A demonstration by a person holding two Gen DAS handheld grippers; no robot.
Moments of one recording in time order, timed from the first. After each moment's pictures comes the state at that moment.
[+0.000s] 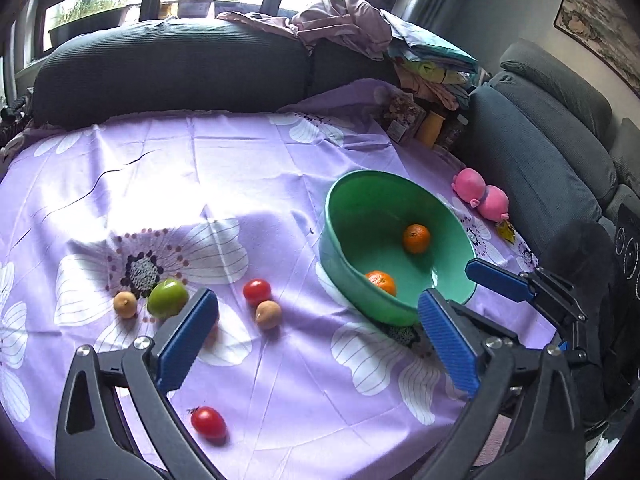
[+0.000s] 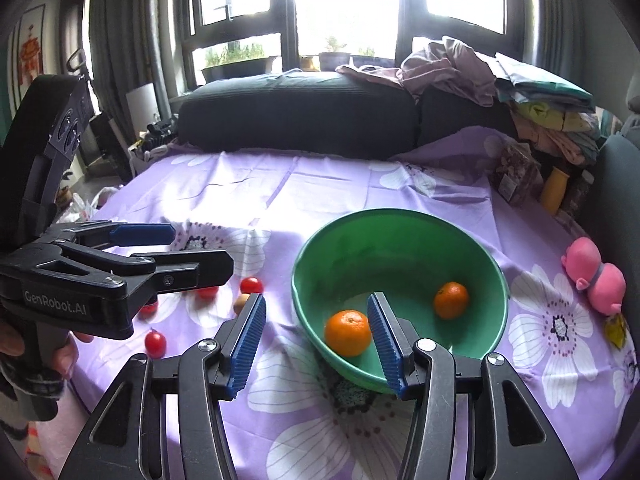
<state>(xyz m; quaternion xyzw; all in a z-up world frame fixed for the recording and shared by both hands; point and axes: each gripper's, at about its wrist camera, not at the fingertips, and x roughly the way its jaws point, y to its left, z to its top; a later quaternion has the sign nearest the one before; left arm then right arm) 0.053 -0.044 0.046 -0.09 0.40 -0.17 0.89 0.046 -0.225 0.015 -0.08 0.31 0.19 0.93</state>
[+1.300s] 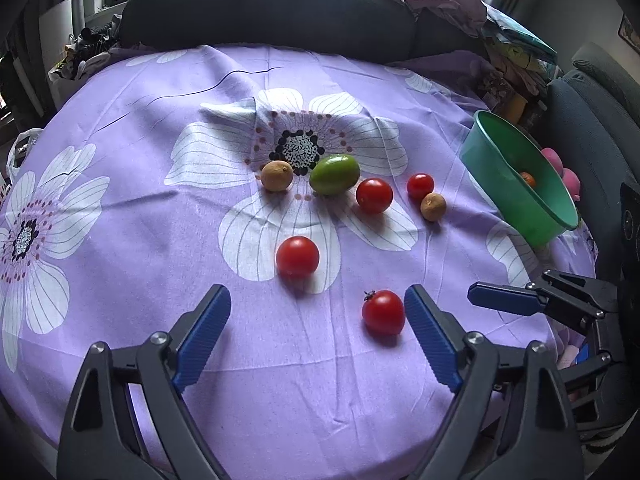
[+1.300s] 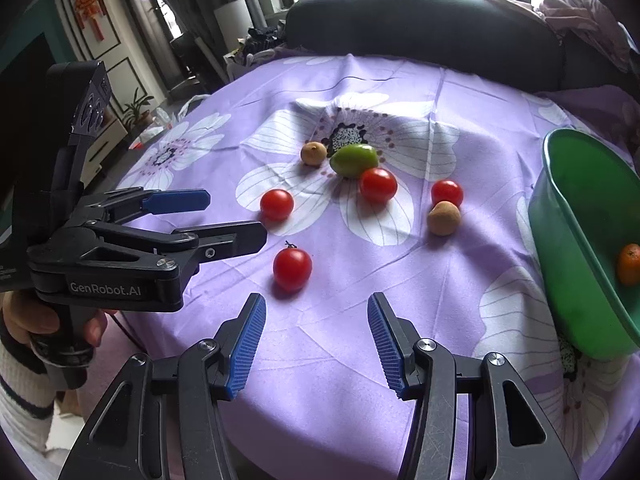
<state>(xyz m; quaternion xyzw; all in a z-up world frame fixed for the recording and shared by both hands) 0.005 0.054 -0.029 -0.09 0.46 -0.06 0.88 0.024 -0.117 -0.065 -0.11 0.44 0.35 0.82</state>
